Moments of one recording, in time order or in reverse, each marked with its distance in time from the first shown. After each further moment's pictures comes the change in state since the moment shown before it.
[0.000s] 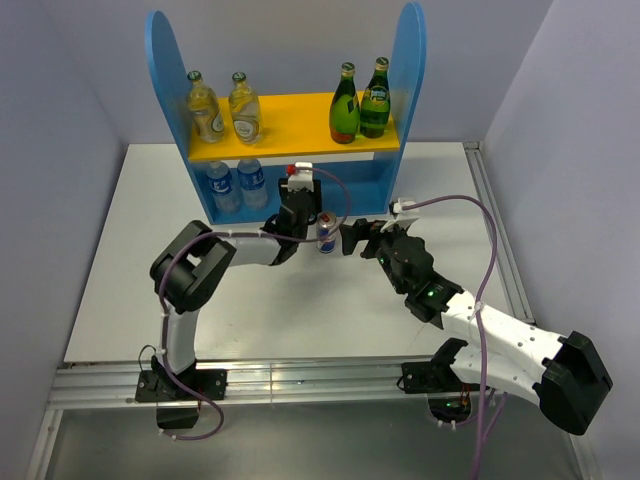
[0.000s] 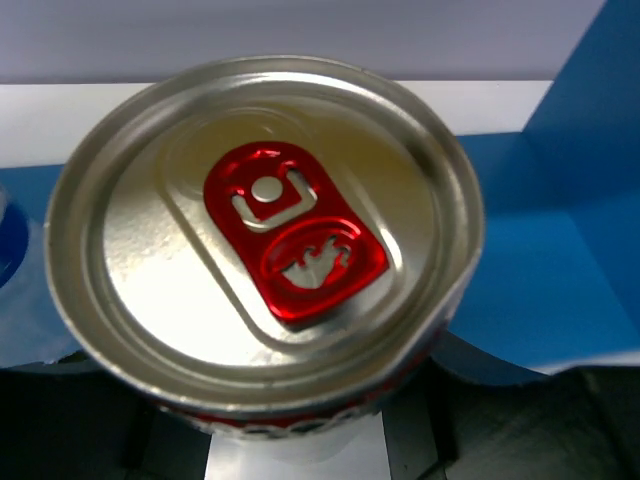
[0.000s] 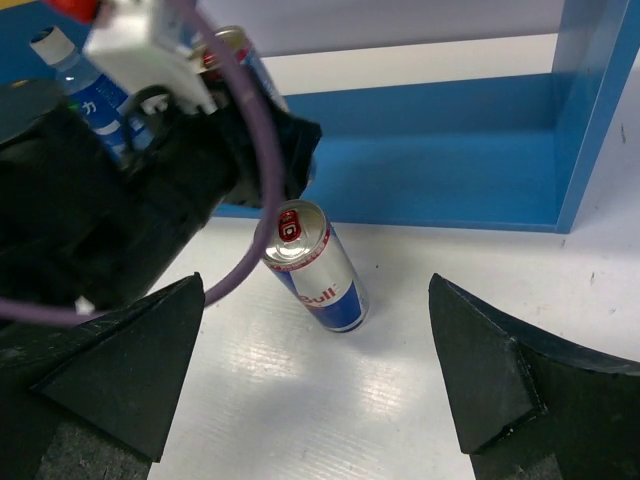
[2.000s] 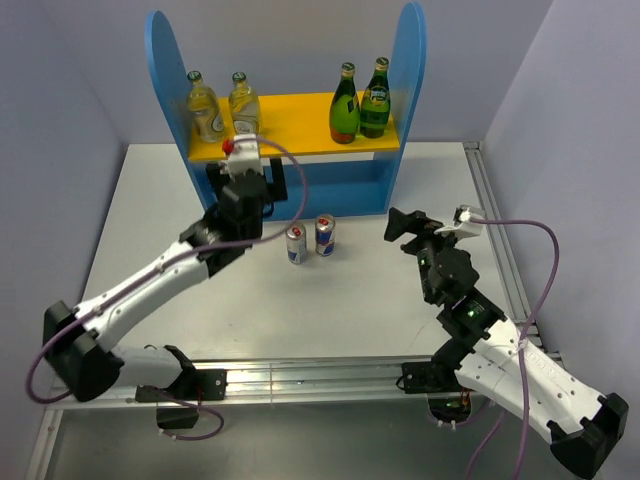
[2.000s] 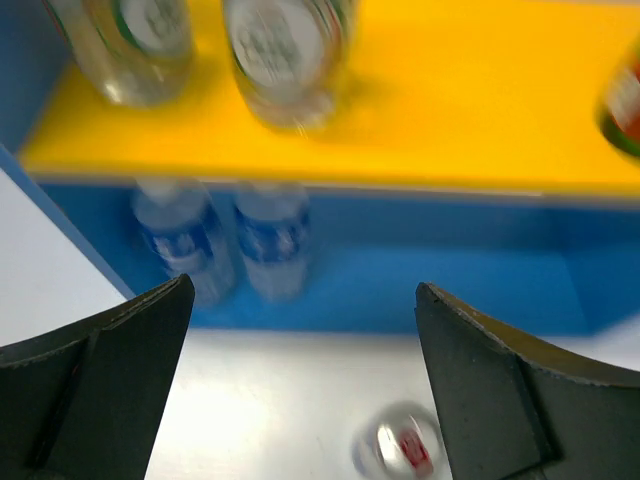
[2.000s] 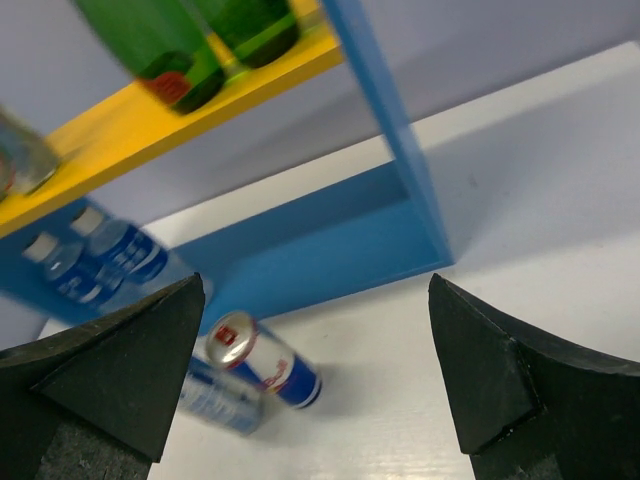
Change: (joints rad) left arm -0.005 -0.658 0.084 -0.793 -0.201 -0.059; right arm -0.074 -0.347 0.028 -0.251 0.288 0.119
